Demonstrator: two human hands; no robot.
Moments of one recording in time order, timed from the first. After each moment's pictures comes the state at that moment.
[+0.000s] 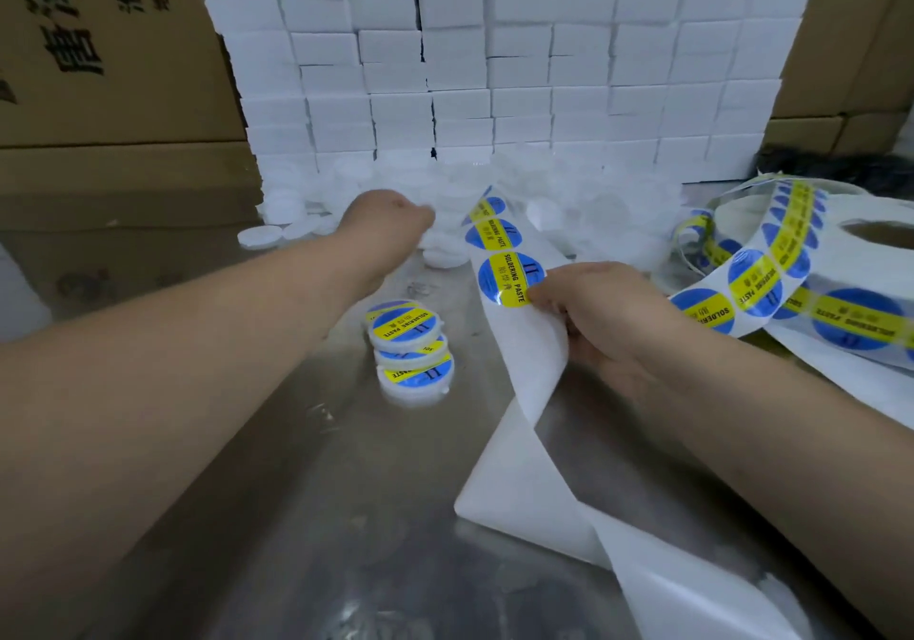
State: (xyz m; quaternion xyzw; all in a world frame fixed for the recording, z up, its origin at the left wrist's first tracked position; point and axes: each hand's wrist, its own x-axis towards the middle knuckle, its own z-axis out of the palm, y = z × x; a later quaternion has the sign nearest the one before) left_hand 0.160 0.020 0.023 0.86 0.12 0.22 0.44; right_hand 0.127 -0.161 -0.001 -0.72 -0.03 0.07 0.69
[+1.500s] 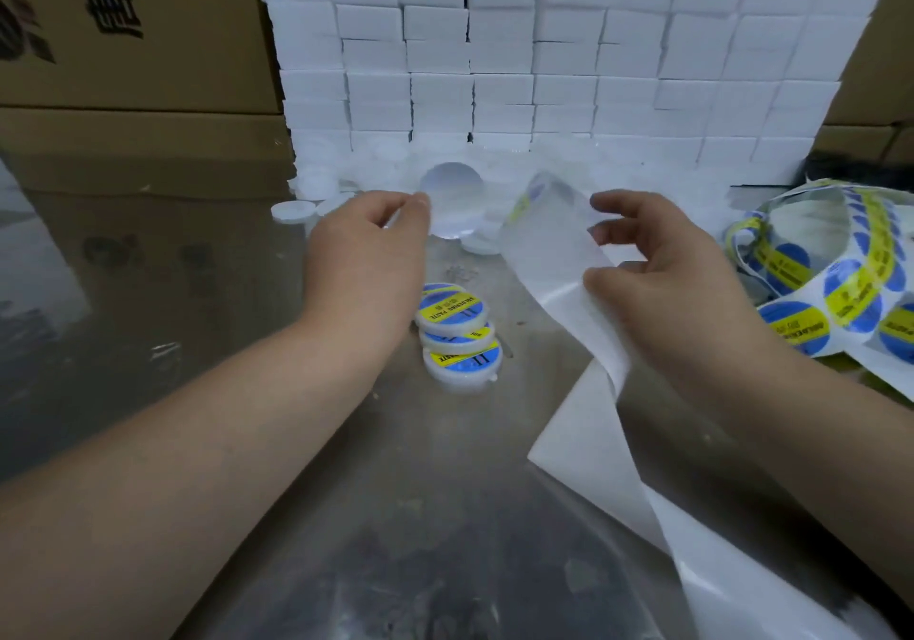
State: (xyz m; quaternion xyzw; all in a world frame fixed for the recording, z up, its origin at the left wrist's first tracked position) left_hand 0.074 0.017 0.004 0.75 0.12 0.39 0.51; right_hand 0.105 -0.160 0.004 -0.79 -0.23 -0.15 0.55
